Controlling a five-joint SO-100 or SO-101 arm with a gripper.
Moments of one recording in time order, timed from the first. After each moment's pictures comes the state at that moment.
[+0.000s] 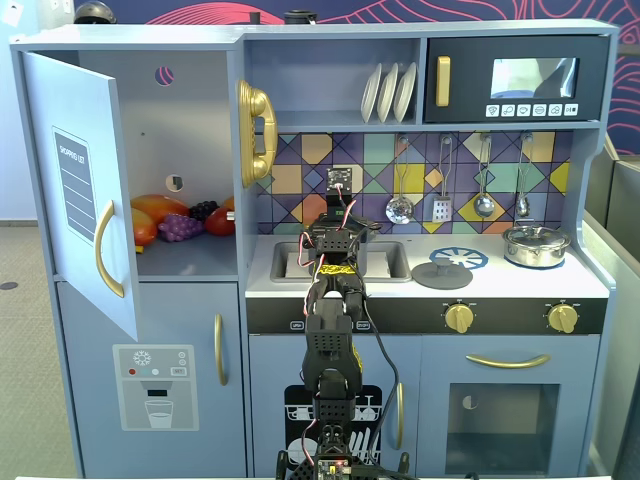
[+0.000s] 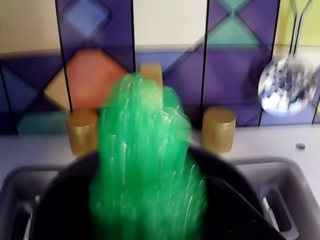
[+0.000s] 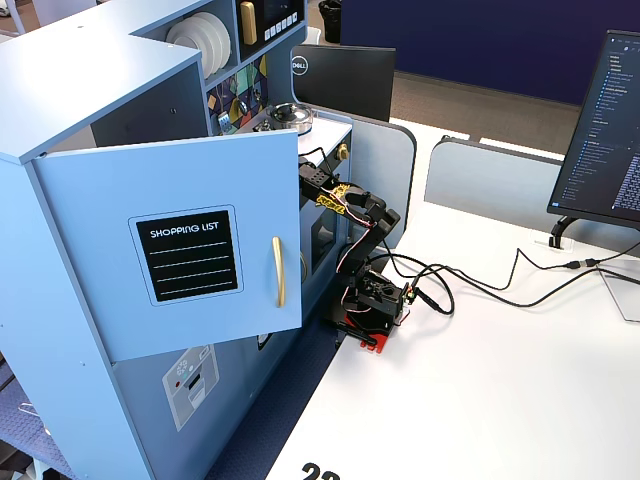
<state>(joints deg) 3.2 118.9 104.0 15.8 -93.8</state>
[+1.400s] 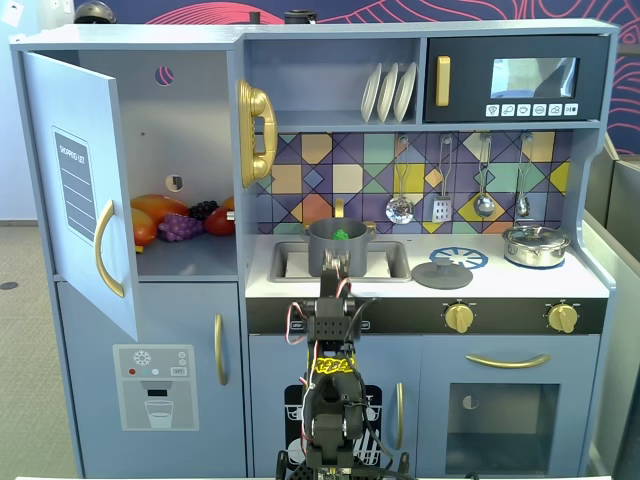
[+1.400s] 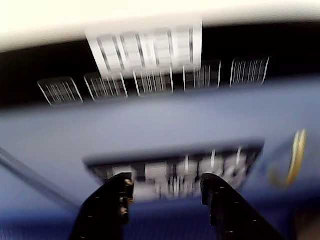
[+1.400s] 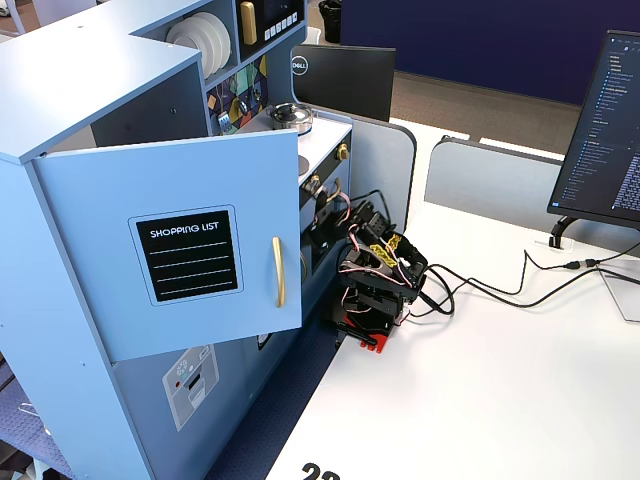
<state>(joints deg) 0.7 180.9 147.0 70.4 -88.1</state>
